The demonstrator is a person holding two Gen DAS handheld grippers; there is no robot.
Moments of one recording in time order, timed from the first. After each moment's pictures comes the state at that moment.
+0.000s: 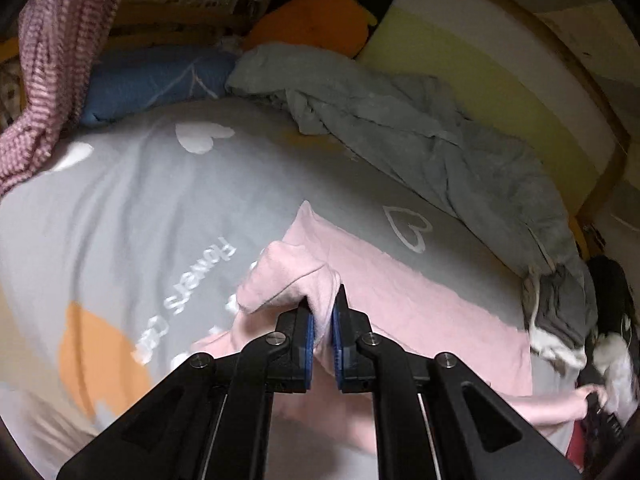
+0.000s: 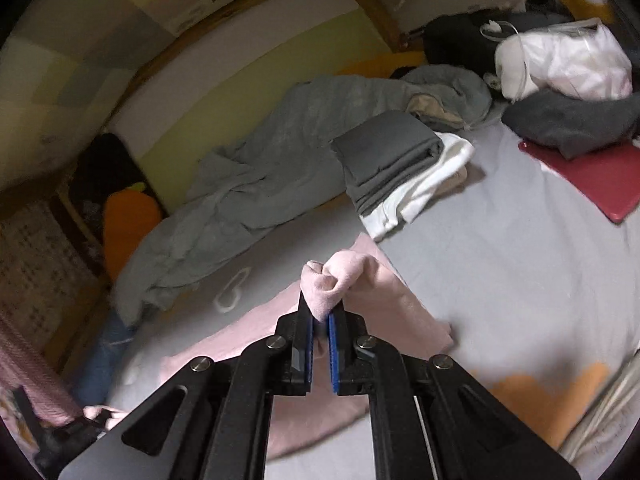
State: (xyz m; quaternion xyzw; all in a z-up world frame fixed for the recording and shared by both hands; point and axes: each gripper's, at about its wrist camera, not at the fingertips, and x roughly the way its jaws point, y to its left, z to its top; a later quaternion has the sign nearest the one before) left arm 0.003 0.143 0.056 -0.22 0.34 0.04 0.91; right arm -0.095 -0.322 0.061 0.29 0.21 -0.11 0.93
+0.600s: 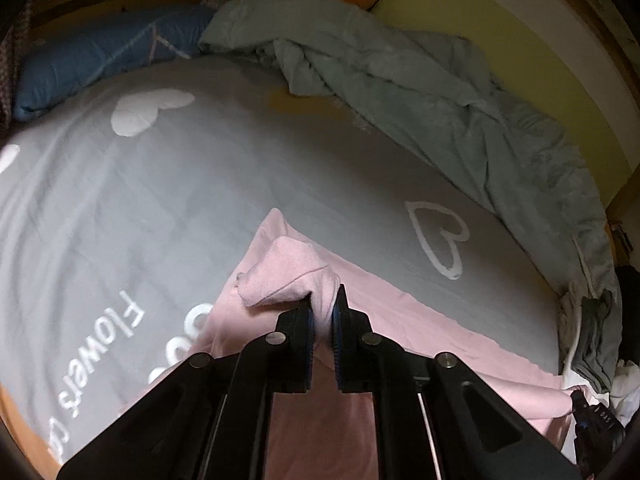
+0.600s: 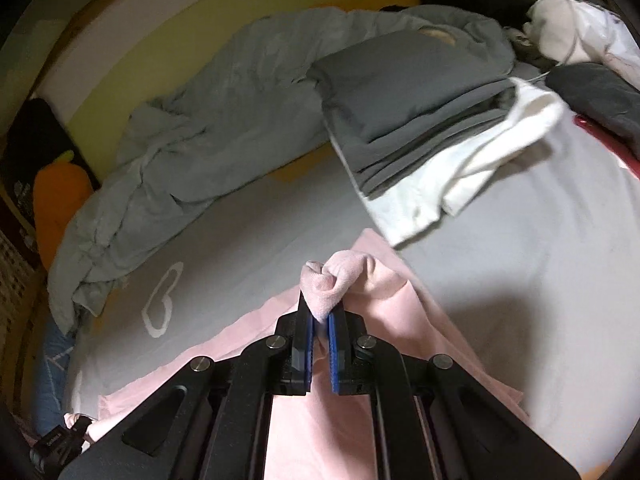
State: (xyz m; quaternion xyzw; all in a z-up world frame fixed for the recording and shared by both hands) left arm 0.138 0.133 0.003 -0.22 0.41 0.05 0.89; right arm 0.095 -0.347 0.004 0.29 0.33 -0.16 0.88
